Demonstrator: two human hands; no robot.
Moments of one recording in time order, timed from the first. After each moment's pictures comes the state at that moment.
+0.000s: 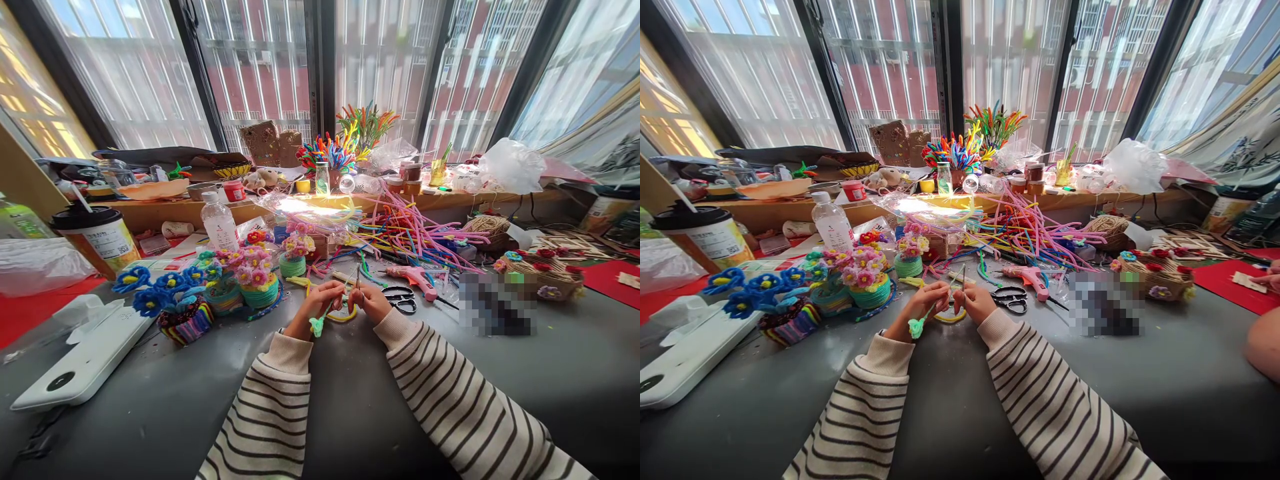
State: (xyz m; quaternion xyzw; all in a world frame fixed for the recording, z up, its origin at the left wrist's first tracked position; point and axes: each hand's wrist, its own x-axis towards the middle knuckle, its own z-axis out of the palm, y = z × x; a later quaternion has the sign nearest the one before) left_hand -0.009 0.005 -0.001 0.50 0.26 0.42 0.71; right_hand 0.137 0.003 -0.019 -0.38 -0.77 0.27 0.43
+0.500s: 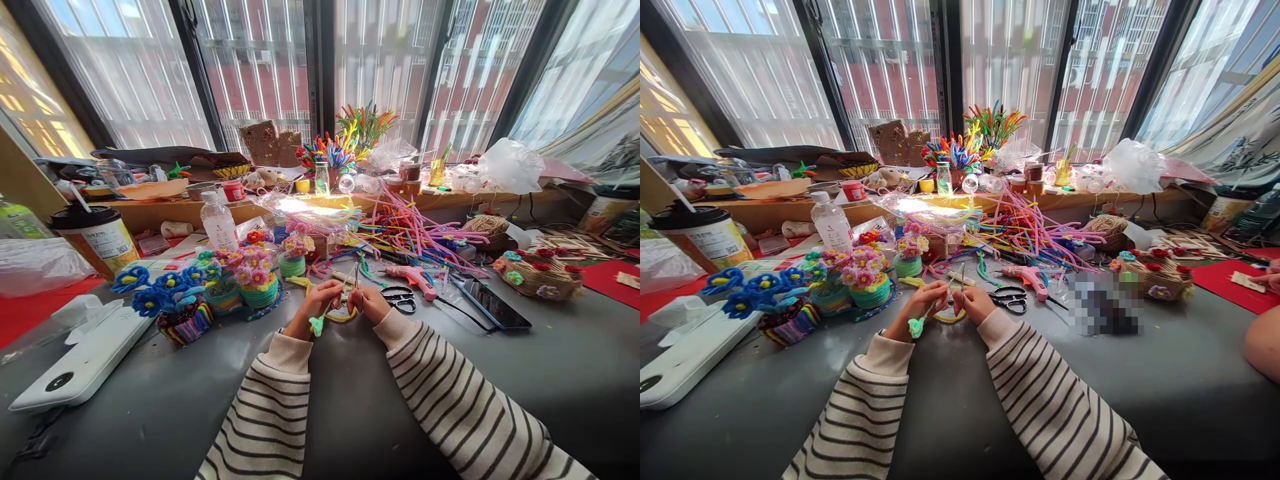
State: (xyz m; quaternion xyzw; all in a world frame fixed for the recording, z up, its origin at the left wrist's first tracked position) left_hand -0.010 0.008 -0.004 0.50 0.26 0.43 0.71; right_hand 0.136 0.003 -0.023 -0.39 -0.77 0.32 0.40
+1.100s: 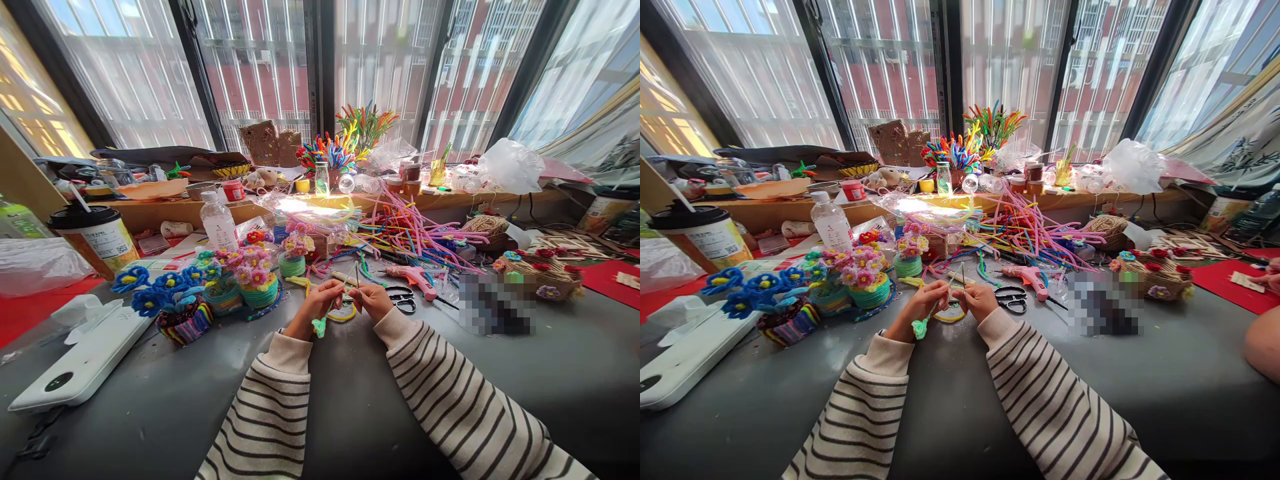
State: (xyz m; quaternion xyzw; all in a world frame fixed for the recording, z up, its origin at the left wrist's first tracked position) left_hand -0.007 0.003 0.002 0.50 0.28 0.44 0.69; right_hand 0.136 -0.002 -0.012 -0.44 -0.74 0.28 0.43
